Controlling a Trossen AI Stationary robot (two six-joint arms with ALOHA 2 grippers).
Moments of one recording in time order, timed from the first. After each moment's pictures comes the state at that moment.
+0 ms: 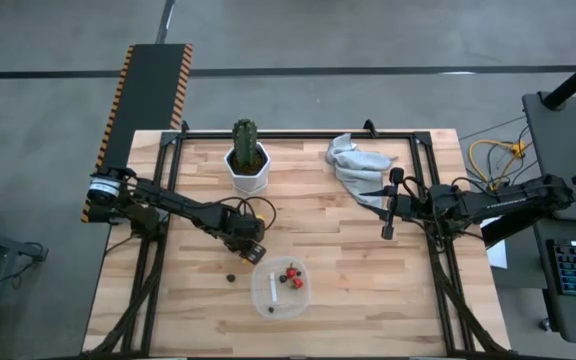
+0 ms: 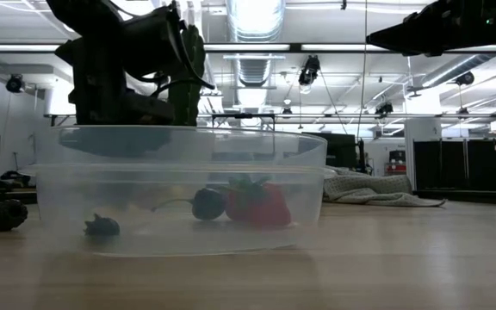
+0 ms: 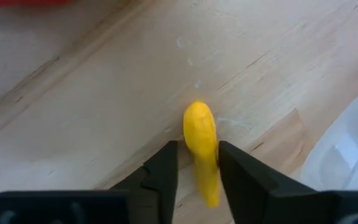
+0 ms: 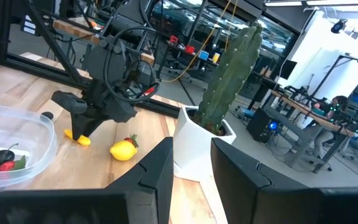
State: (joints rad) left arm -0.13 1.61 0.83 -0.47 0.12 -1.09; right arm 0.13 0.59 0.28 0.29 0.30 -0.39
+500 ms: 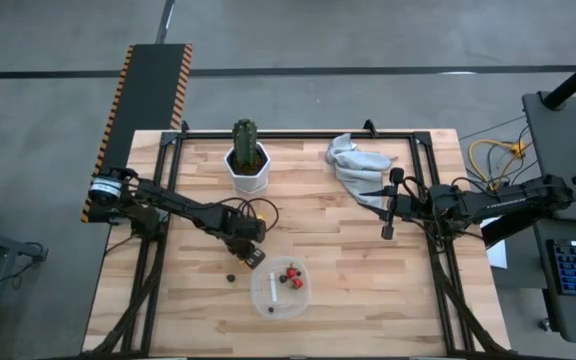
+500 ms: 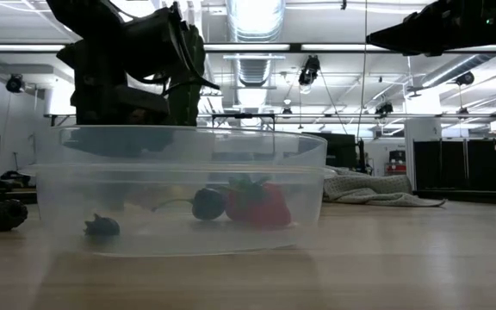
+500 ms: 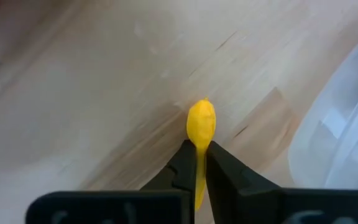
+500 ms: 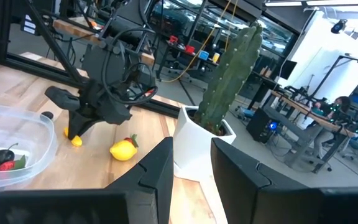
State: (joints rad) left arm -0.13 1.61 0.83 -0.45 0.18 -0.99; right arm 0.13 0.59 0.28 0.29 0.30 -0.39
